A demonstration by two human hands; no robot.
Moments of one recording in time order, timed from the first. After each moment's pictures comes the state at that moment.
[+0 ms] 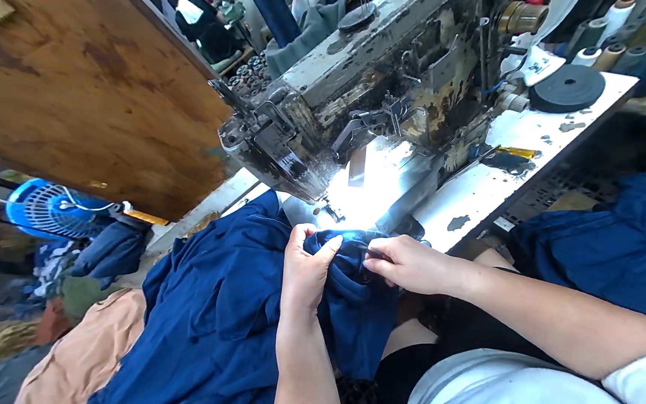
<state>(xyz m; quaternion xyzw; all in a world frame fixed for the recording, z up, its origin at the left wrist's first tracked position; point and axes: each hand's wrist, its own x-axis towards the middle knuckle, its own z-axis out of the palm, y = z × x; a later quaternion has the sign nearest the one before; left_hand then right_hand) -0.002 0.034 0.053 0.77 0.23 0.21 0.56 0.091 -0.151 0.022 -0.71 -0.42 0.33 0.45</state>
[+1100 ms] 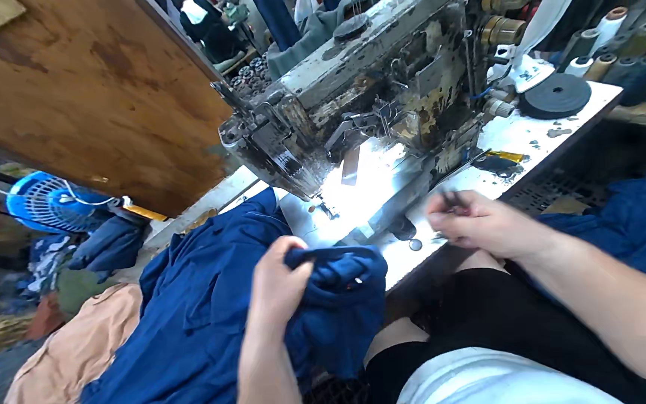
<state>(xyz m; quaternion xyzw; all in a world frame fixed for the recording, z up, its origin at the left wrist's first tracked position) -0.044 0.054 0.074 0.94 0.16 0.19 0.24 0.132 -0.245 0.031 -0.58 -0.35 0.29 0.68</state>
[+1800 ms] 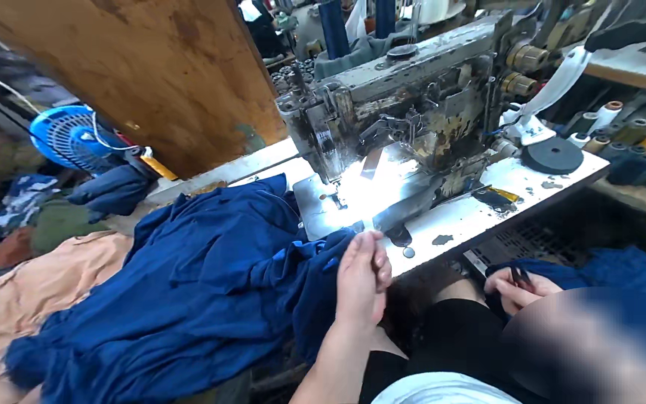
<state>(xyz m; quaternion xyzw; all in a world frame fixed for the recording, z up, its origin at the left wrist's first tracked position) -0.021 -0.088 0.034 0.45 0.16 0.20 0.85 0.089 -0.362 -0.049 -0.72 -0.25 0.23 0.60</state>
